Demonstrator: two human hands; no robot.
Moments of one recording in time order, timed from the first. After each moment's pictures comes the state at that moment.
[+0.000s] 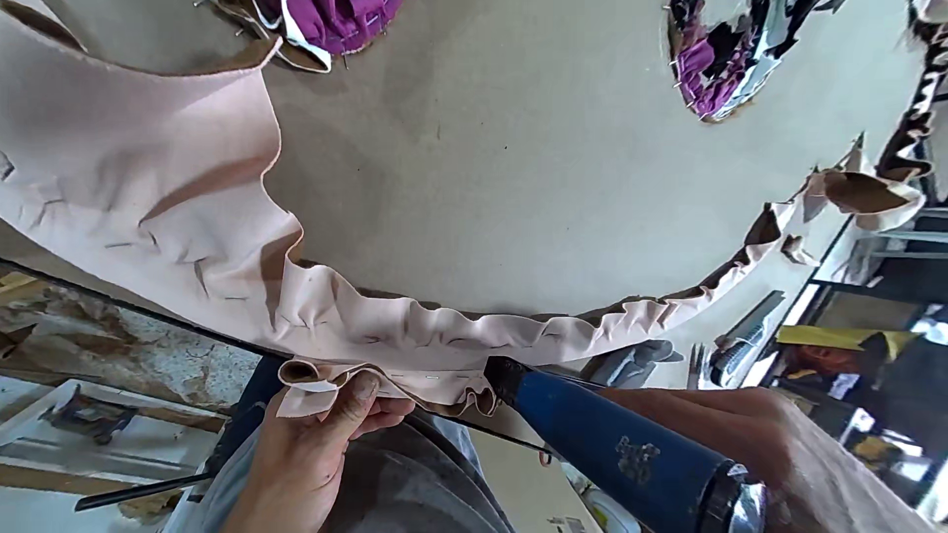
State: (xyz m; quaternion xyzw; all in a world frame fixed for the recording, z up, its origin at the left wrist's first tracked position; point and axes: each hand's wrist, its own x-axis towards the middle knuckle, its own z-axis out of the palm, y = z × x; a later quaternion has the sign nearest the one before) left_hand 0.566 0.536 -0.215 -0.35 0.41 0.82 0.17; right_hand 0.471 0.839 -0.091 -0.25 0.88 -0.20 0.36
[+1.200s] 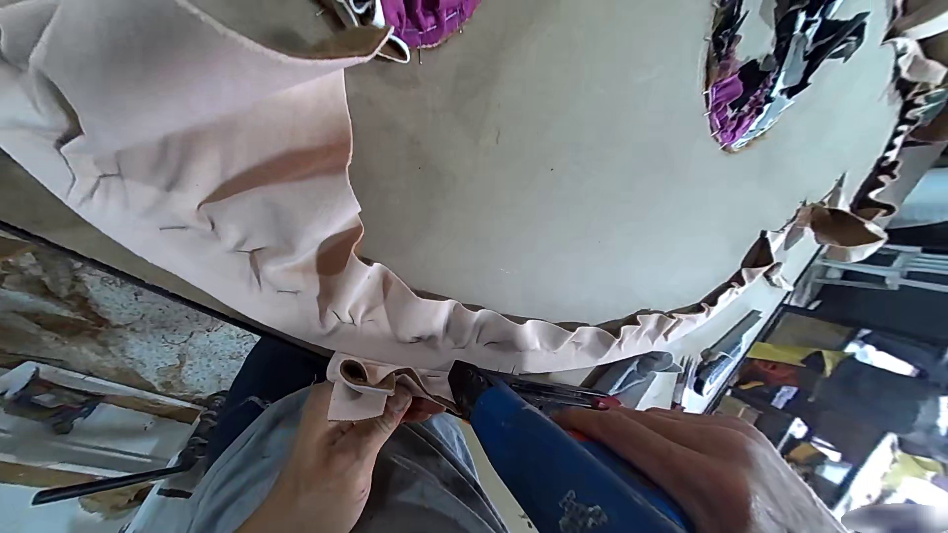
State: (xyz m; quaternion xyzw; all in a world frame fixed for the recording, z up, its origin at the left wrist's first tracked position) left_hand 0.579 0.529 -0.234 -0.25 0.37 0.88 0.15; right_hand 0.475 0.768 -0.086 -0.27 0.88 -0.13 0.37
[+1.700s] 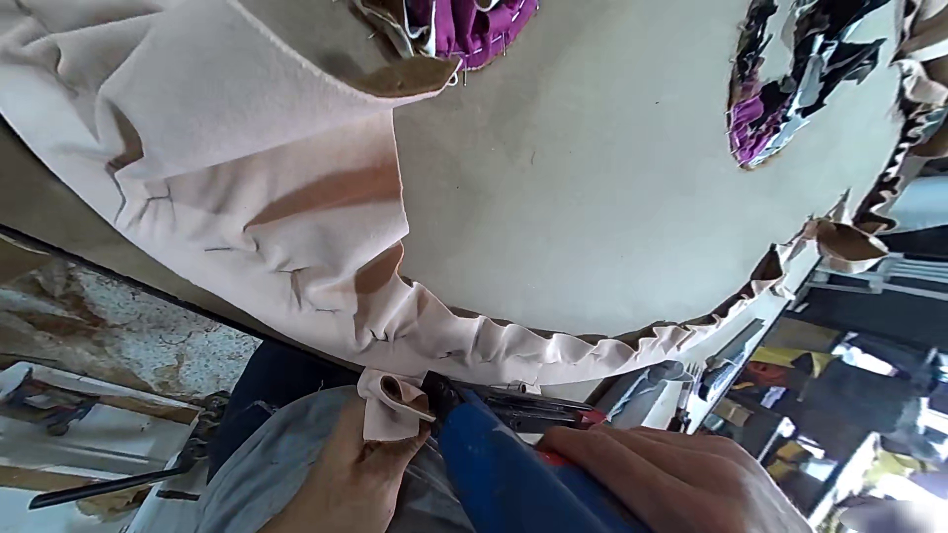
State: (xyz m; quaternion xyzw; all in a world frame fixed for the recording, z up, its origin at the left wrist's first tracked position) left_hand 0.582 0.515 -0.237 -0.19 0.42 0.87 0.18; right_hand 0.469 0.716 -0.087 -0.25 0.87 -0.15 0.40
